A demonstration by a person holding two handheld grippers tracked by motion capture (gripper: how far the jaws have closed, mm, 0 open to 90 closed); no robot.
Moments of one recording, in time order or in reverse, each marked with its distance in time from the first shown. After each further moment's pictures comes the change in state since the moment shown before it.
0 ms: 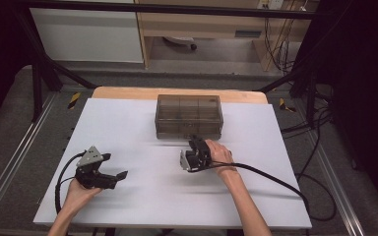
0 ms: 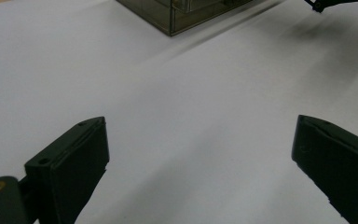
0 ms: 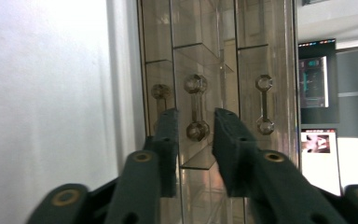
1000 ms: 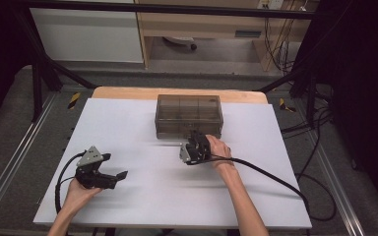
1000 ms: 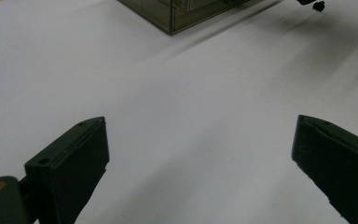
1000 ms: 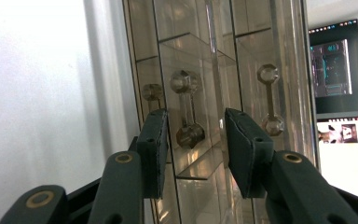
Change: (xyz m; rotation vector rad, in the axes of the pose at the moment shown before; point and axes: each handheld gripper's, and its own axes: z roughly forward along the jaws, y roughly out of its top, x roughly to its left) left arm 0.001 0.000 0.000 0.003 0.000 -0.001; right arm -0.010 -0.003 0.017 0.020 0.038 0.067
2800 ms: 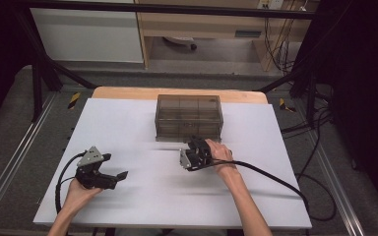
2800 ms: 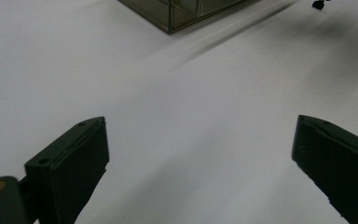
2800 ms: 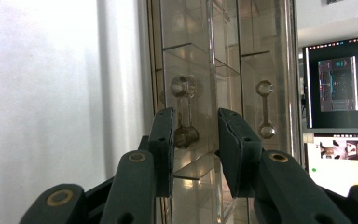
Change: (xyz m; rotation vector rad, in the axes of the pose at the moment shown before) left arm -0.001 0.000 0.001 0.005 -0.004 0.002; right arm 0.001 0.005 -0.023 -0.029 0.042 -0.057
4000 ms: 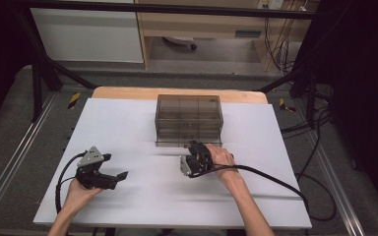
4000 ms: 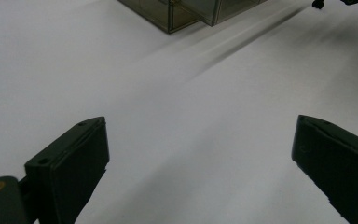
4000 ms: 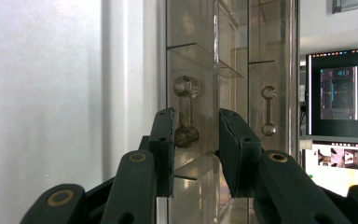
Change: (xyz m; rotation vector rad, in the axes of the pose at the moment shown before) left arm 0.000 0.000 0.000 0.000 0.001 0.002; right arm 0.007 0.004 -0.018 0.001 0.017 -0.048
